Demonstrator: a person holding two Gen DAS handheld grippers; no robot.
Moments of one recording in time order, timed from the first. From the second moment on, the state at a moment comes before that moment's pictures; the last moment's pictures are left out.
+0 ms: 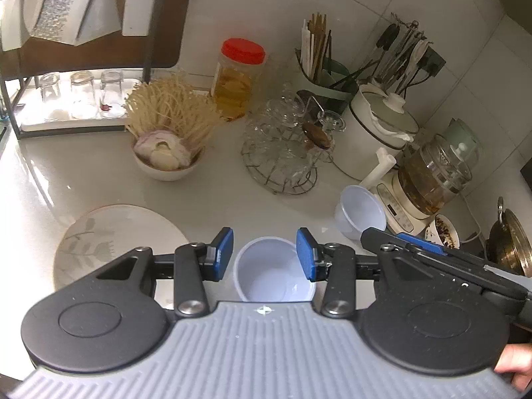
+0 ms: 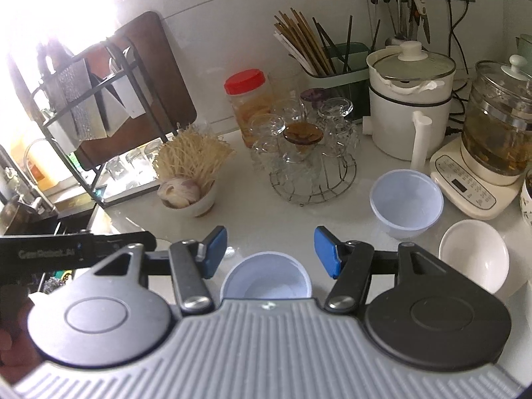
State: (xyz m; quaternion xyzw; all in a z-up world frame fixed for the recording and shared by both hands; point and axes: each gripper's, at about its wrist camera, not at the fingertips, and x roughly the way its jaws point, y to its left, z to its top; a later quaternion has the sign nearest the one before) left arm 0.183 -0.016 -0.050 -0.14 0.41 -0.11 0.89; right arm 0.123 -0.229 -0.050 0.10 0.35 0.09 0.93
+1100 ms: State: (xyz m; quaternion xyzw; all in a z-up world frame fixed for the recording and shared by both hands) left arm 0.188 -0.067 -0.070 -0.13 0.43 -0.20 0.87; right arm 0.086 -0.270 -0.053 0.11 0.36 -0.01 0.93
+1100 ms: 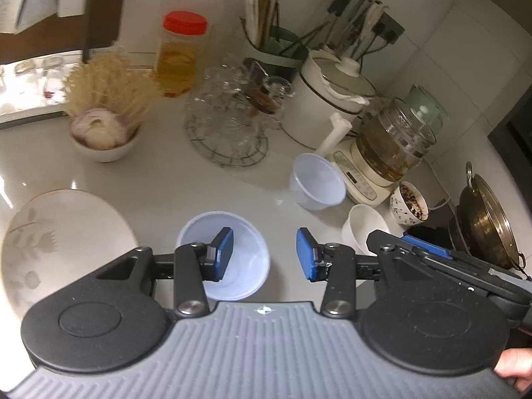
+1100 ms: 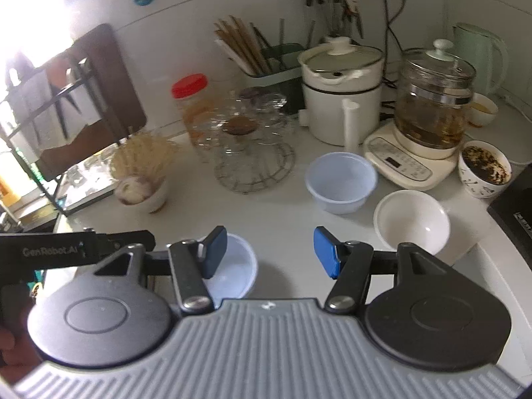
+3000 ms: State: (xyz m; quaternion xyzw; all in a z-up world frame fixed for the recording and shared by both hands) left arm 0.397 -0.236 -0.193 -0.15 0.54 -0.12 0.82; right arm 0.300 -0.444 -0.180 0.16 0.50 0.05 0.85
